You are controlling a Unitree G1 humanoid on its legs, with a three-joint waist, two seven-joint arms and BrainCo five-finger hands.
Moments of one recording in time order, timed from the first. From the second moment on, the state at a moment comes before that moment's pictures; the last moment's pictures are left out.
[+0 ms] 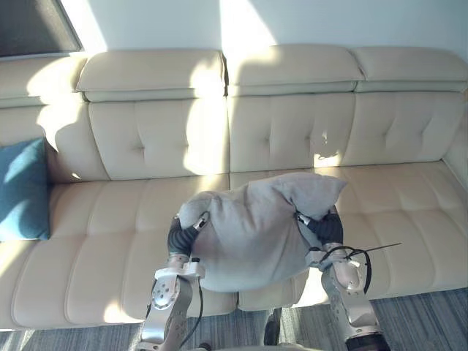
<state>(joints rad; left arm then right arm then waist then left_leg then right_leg) 0.08 0.10 -0.16 -0.02 -0.39 -0.26 0.18 -0.02 -0.09 0.08 0.03 0.20 -0.19 -0.12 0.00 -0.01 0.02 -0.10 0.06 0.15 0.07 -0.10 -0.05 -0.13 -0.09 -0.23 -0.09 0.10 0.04</state>
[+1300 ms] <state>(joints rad) -1.40 0.36 0.11 0.63 -0.27 -0.31 0.54 -1.39 -0.19 -0.15 0.48 0.22 -0.27 -0.53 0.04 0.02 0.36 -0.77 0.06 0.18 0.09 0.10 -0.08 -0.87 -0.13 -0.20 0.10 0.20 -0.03</state>
